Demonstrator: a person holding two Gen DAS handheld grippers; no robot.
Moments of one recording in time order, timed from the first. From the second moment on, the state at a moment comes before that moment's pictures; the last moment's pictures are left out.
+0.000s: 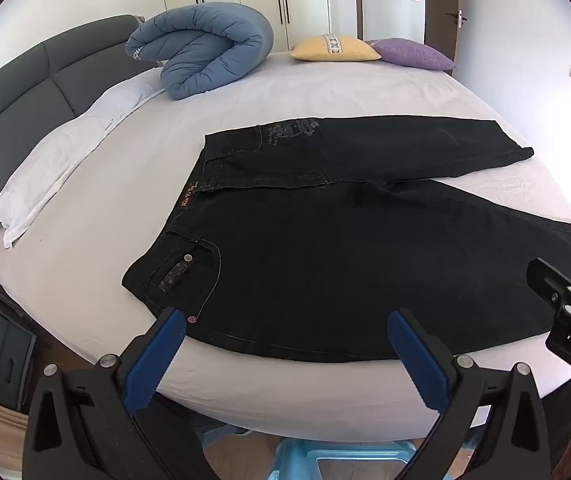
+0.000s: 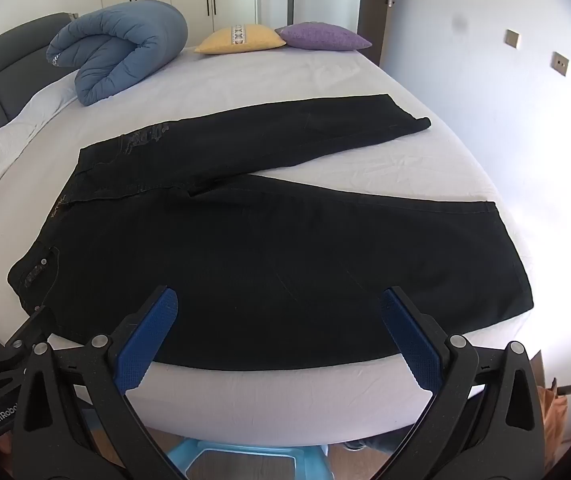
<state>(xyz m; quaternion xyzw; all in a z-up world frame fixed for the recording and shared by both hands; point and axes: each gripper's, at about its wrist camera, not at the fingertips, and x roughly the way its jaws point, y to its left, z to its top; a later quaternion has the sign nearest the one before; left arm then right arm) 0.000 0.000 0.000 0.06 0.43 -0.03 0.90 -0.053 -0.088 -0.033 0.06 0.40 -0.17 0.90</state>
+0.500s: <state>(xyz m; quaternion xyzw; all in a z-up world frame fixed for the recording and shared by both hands) -0.001 0.002 -0.005 0.06 0.43 -0.03 0.90 -0.054 -0.086 -0.034 0.06 0.40 -0.17 0.90</state>
